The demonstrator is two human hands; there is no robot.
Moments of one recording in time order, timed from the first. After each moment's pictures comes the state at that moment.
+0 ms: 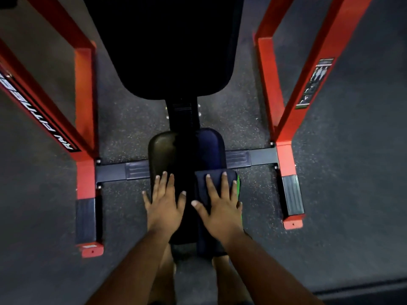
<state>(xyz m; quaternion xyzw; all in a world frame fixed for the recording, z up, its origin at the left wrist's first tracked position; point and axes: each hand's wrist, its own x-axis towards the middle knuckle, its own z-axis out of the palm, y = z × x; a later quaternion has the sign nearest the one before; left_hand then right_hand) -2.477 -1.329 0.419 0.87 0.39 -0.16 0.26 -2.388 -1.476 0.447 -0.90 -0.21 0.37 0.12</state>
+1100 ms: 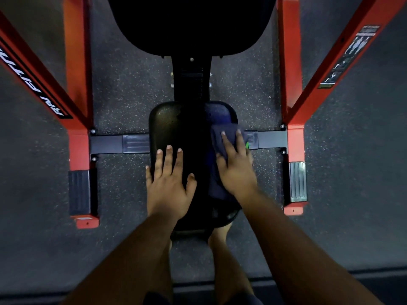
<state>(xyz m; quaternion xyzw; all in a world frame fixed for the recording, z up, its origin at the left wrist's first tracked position) -2.479 -1.333 0.401 0.90 0.36 -0.15 0.22 -2.323 -1.450 0.389 -0.91 -0.22 0.30 0.19</state>
